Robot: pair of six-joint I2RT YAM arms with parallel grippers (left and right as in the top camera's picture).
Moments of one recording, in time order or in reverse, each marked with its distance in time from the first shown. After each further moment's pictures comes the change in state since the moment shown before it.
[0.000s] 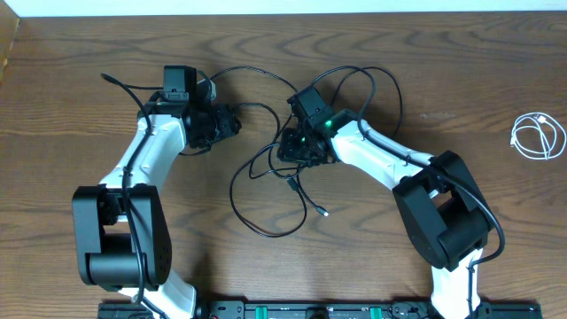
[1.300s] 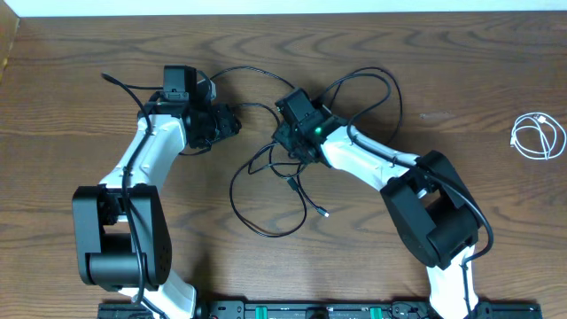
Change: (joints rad) left arm 0.000 0.000 0.000 0.000 0.000 0.000; right arm 0.047 0.038 0.001 0.172 0.246 0.605
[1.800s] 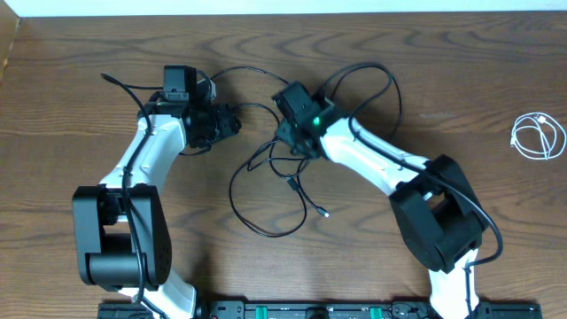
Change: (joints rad) left arm 0.000 0.000 0.000 0.003 0.000 0.000; right arm -0.003 -0.029 0.123 -0.231 0.076 -0.093
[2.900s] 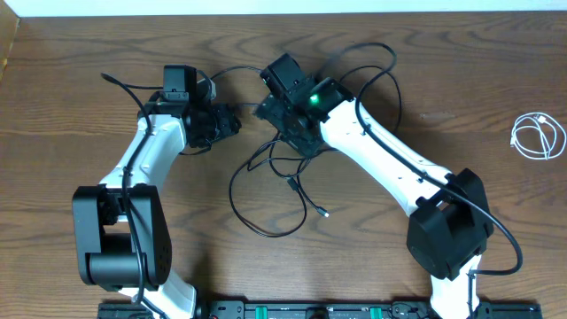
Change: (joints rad) left arm 0.000 0.000 0.000 0.003 0.000 0.000; right arm 0.027 -0.039 0.268 -0.368 -0.103 0.204
